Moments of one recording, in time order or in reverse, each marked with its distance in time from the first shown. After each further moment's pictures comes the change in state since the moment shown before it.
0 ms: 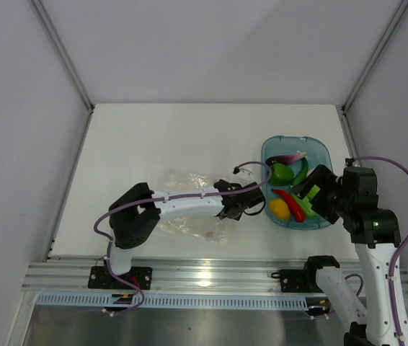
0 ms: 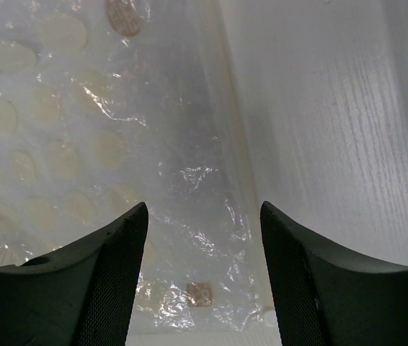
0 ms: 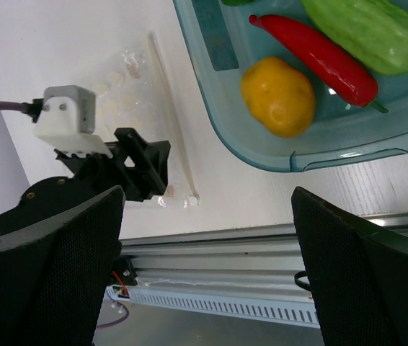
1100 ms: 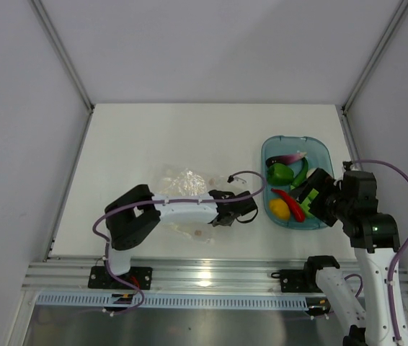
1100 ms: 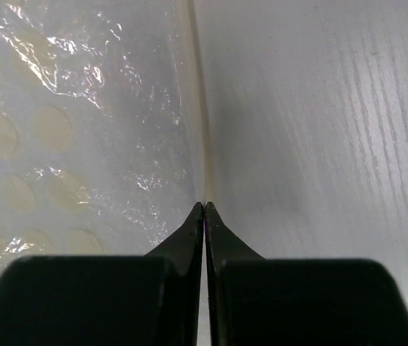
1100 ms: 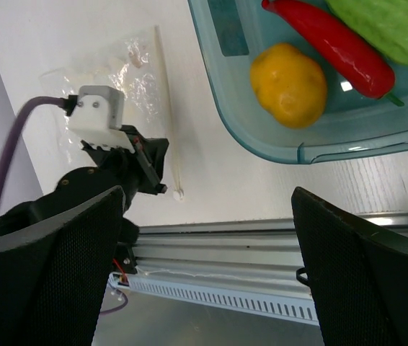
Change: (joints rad) left arm -0.009 -0.003 -0.162 0.126 0.031 0.000; right arm -0.005 -0.043 -0.027 0.004 -0.042 -0.010
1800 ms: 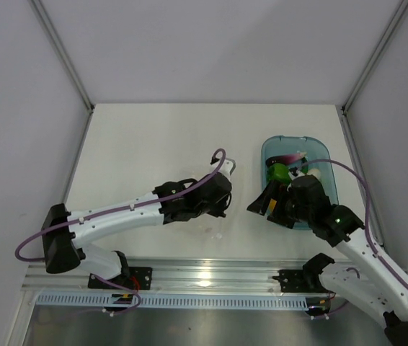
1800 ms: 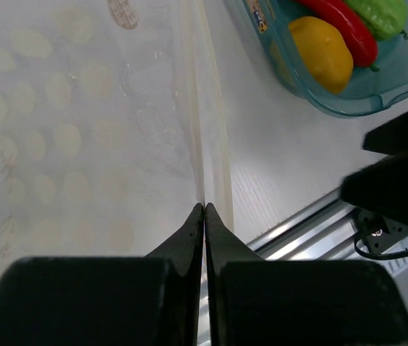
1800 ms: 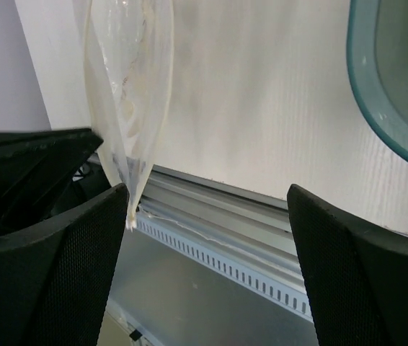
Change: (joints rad) left arm 0.000 -0.520 -0.070 0.032 0.217 0.035; right arm 0.530 0.063 -0.253 0.334 0.057 0.230
